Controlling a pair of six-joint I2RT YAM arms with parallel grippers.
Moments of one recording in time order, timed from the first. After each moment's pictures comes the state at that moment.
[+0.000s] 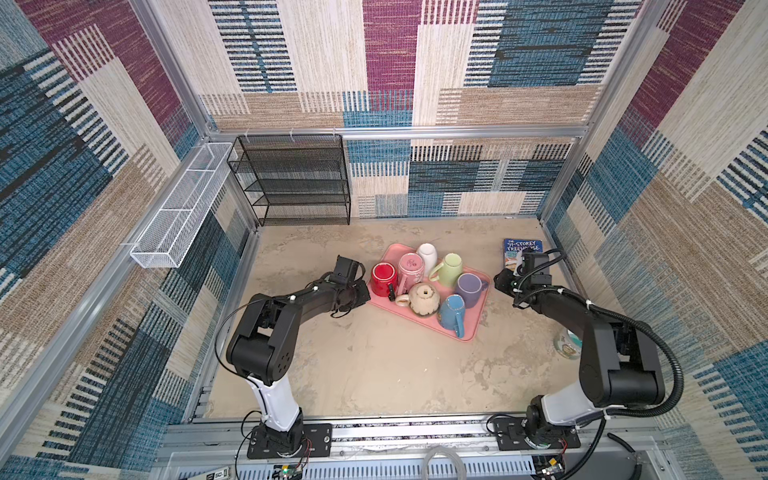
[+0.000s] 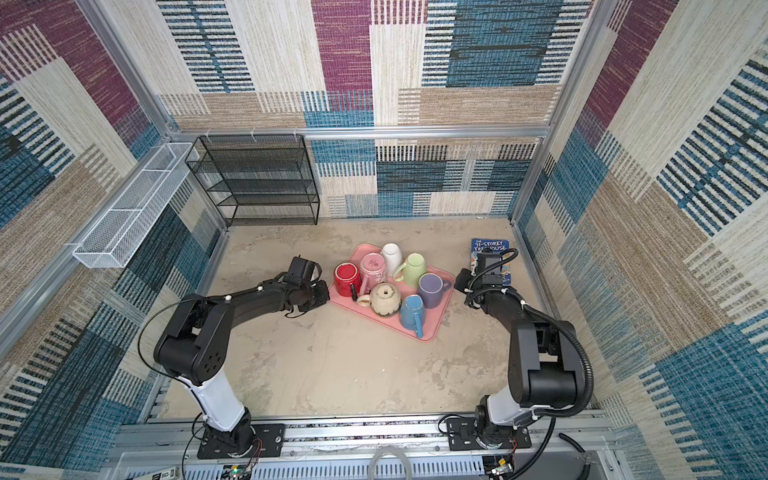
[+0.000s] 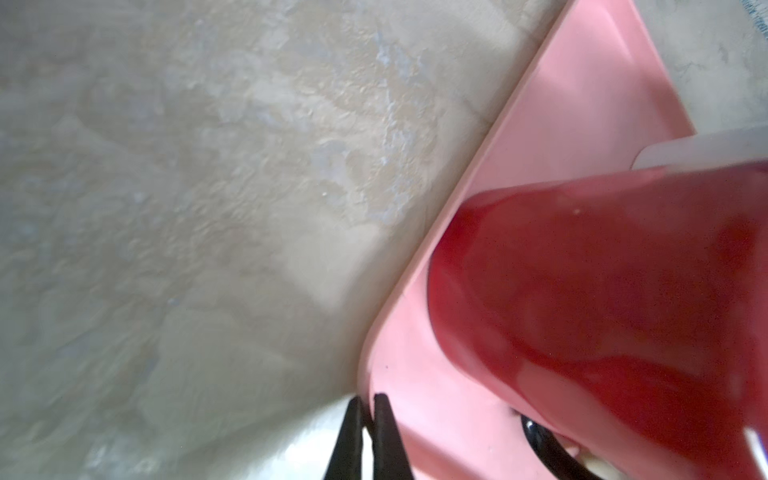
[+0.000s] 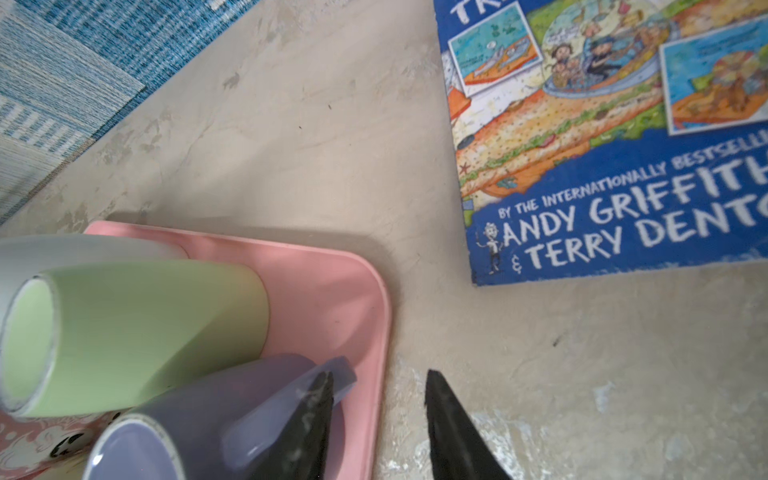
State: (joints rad) left arm -0.35 1.77 0.98 -0.22 0.10 -0.66; right arm -0.05 1.53 0.82 -0.09 -0.15 0.45
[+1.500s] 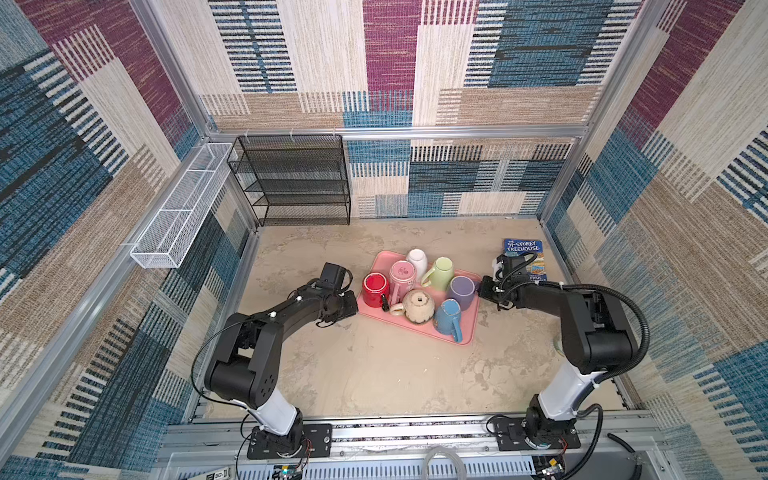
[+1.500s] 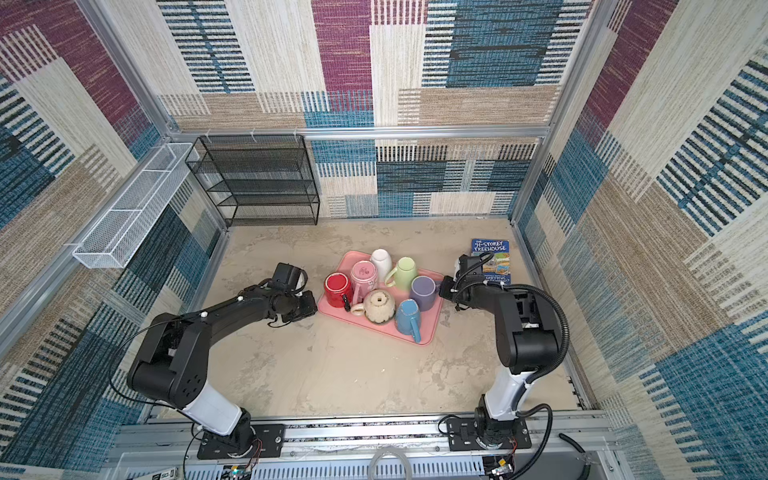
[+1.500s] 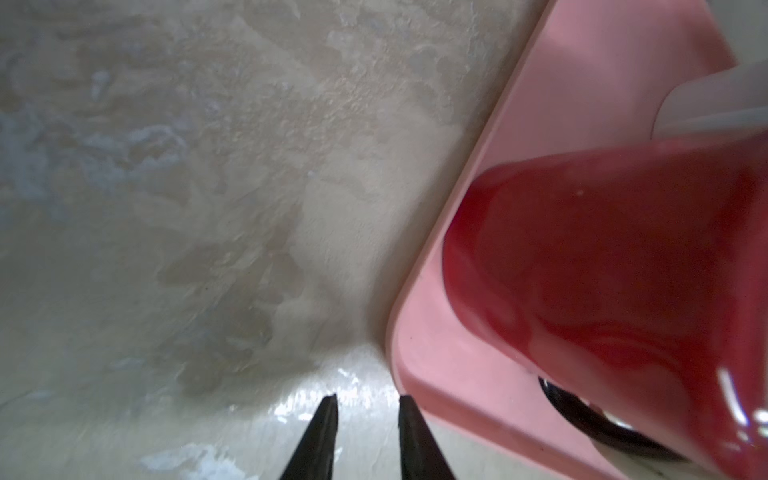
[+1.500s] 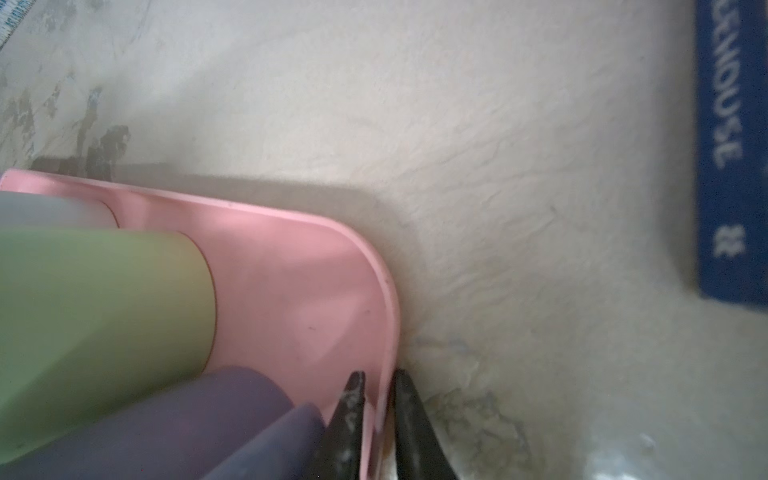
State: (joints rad) left arm -0.30 1.65 0.93 -0.39 0.13 -0.57; right arm 0.03 1.76 0.88 -0.05 -0.24 0.40
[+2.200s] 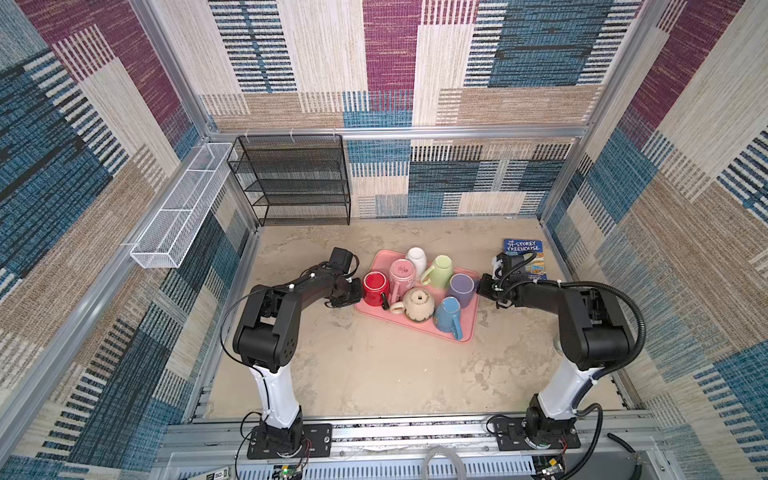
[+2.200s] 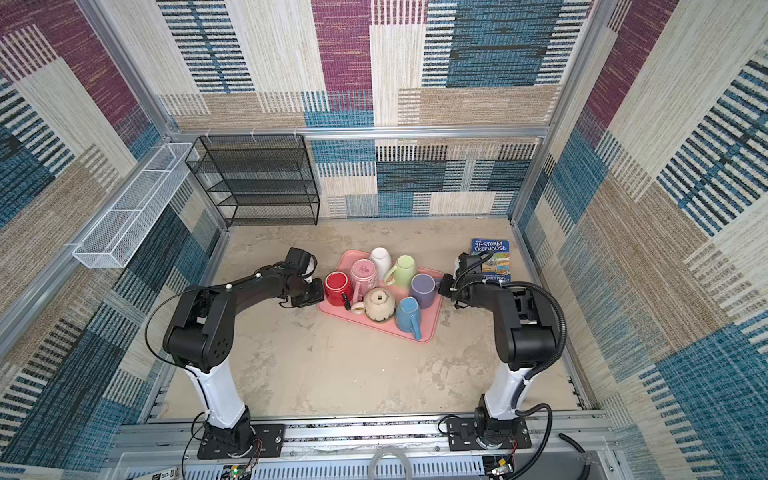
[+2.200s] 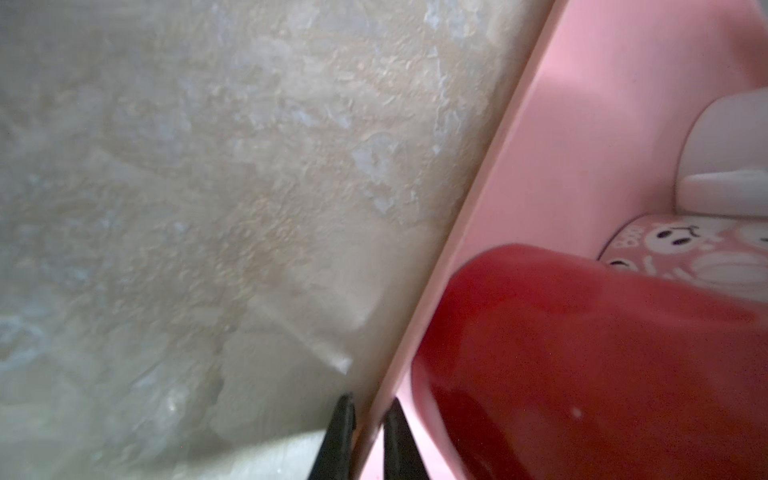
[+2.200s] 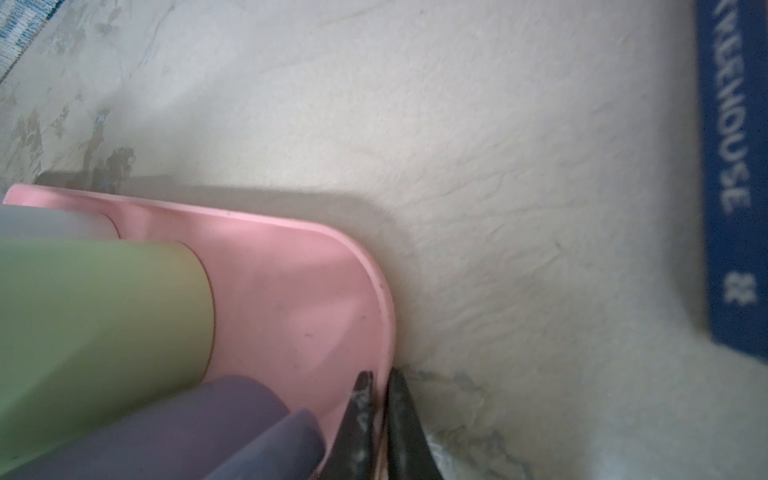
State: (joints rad) left arm -0.29 1.90 1.20 -0.48 0.17 -0.49; right arm 0.03 1.79 0.89 -0.02 -0.23 0.41
